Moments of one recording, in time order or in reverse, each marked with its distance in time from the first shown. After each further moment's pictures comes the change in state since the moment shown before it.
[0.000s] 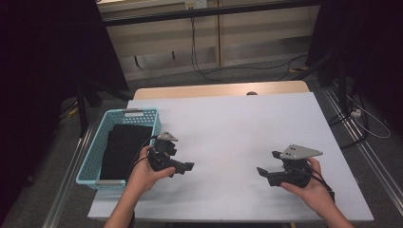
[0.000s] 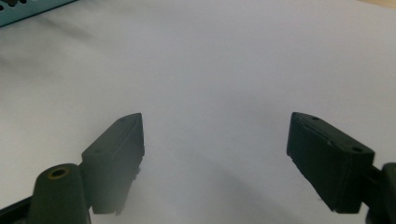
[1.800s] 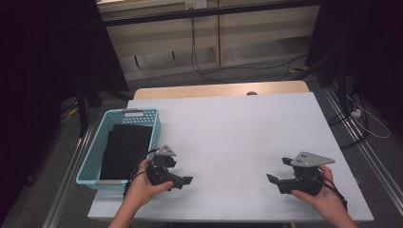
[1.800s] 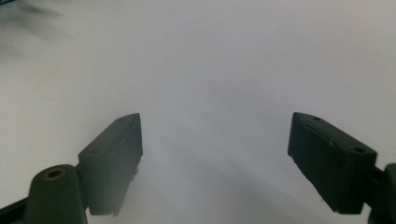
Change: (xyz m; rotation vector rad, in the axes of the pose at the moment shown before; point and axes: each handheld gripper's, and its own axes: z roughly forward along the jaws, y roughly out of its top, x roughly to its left) left arm -0.006 -0.037 0.007 0.001 -0.038 0.028; right arm -0.006 -0.022 -0.019 0.021 -0.015 0.007
